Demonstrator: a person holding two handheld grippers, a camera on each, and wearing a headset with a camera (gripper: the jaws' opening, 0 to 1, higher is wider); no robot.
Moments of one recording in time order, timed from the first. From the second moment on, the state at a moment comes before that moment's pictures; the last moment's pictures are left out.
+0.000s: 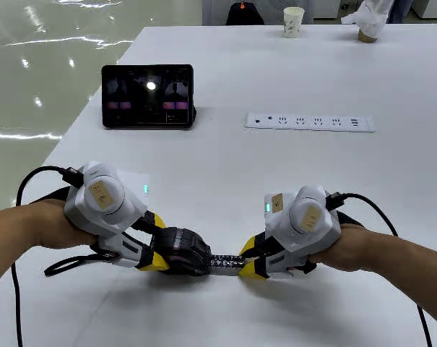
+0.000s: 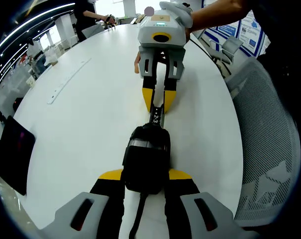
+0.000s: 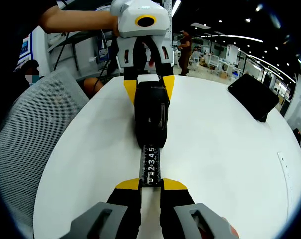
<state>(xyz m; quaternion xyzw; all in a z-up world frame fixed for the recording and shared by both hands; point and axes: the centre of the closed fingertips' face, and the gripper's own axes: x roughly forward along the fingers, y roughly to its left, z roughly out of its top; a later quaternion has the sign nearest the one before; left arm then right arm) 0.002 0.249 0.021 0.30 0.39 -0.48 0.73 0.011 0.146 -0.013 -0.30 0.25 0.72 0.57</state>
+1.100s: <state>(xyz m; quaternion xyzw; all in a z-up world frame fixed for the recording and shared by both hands) 0.001 0.248 0.021 0.29 0.40 -0.47 0.73 0.019 0.102 -0.012 -0.31 0.26 0.71 0.57</state>
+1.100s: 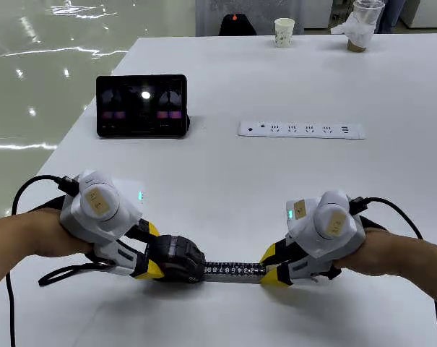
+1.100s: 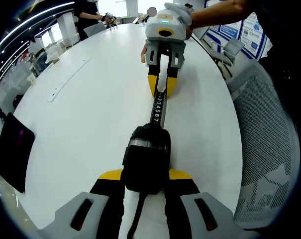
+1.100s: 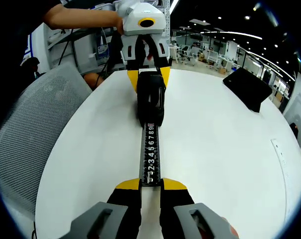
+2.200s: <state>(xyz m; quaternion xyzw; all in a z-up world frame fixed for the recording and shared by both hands) 0.002 0.247 0.021 0.28 0.40 -0.47 0.73 0.033 0.045 -0.012 -0.33 0.28 0.69 0.58</state>
